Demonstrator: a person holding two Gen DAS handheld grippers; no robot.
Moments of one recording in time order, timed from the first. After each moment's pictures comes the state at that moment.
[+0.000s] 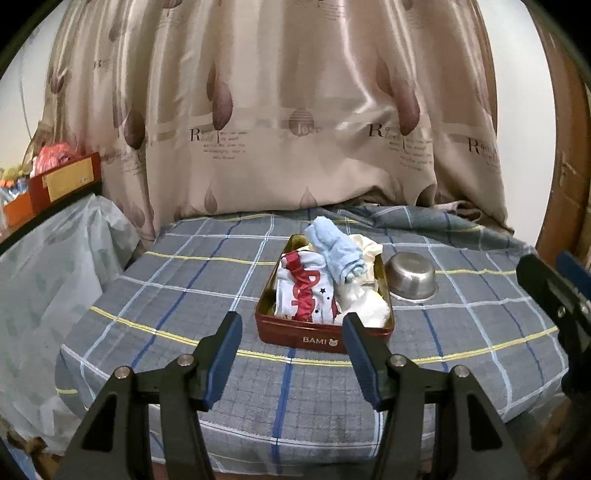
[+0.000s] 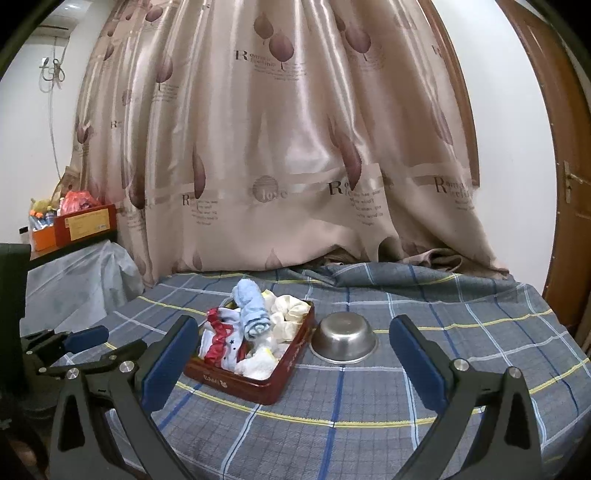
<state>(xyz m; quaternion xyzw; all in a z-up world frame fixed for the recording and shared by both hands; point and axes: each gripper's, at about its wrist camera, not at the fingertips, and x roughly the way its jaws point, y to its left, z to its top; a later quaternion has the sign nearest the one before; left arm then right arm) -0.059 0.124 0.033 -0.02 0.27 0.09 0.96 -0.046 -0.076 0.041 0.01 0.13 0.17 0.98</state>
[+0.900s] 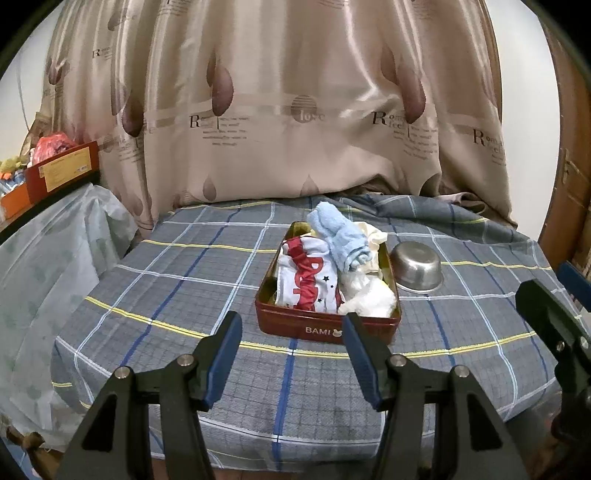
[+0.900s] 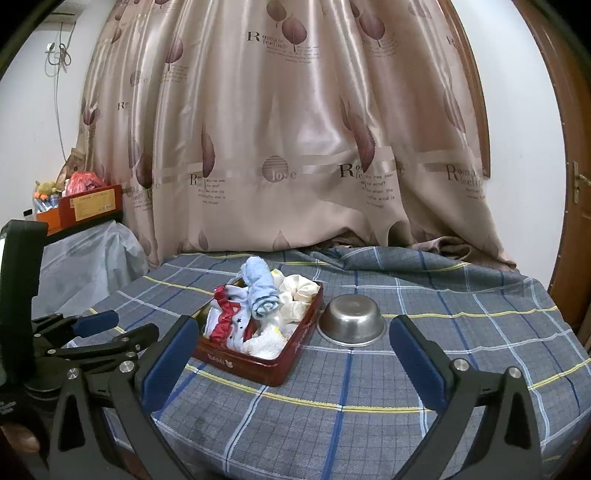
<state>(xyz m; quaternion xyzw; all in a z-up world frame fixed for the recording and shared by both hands) -0.051 0.134 0.020 -0.03 0.29 0.09 0.95 -0.043 -0.063 0.030 -0.01 0.15 0.18 0.97</state>
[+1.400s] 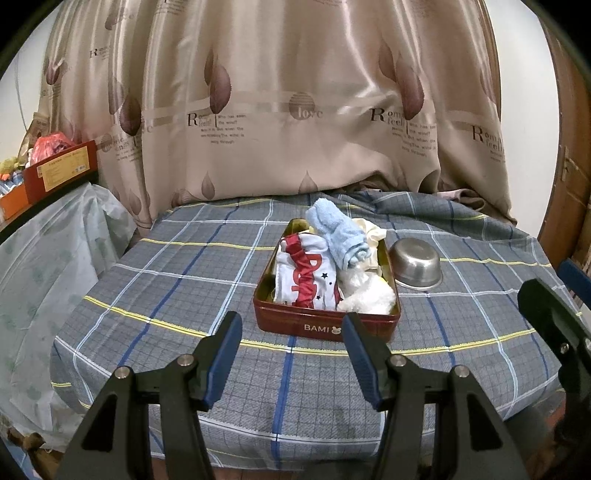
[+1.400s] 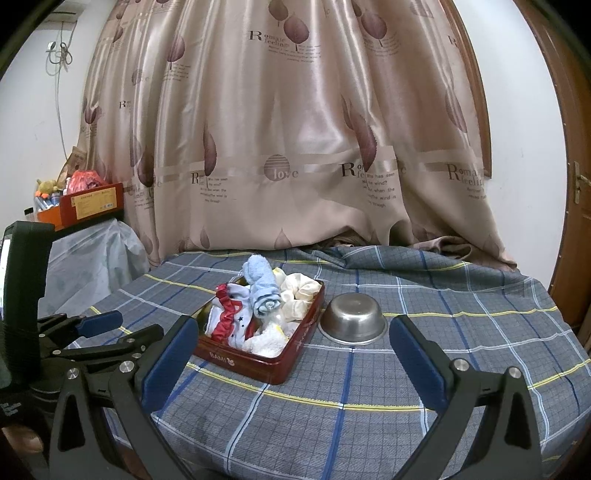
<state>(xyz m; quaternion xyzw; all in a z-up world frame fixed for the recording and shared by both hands) -0.051 0.133 0.017 -0.03 0.29 0.09 0.95 -0.045 -0.062 0.029 -0.01 0.15 0.18 0.97</state>
